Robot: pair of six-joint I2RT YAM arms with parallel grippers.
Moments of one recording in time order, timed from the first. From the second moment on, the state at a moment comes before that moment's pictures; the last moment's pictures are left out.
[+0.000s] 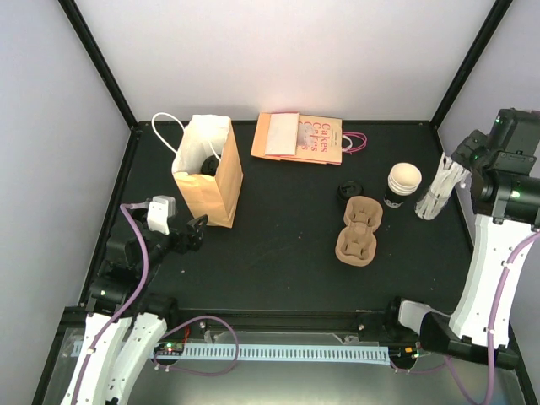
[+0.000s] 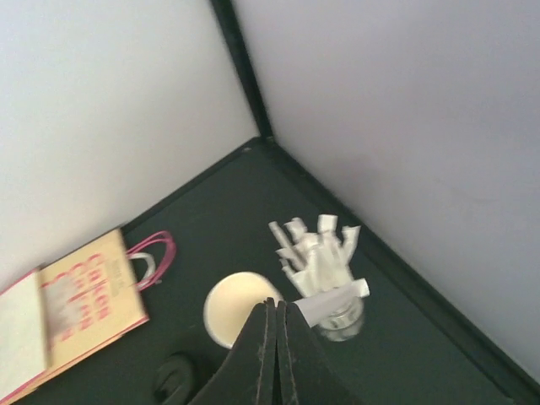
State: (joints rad) left arm -0.21 0.39 0.68 -0.63 0.23 -0.22; right arm -0.23 1.18 1.79 -1.16 0.25 0.39
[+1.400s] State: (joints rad) left arm -0.21 0.40 0.68 -0.63 0.21 -0.22; right arm 0.53 1.41 1.96 -0.69 -0.61 0.45
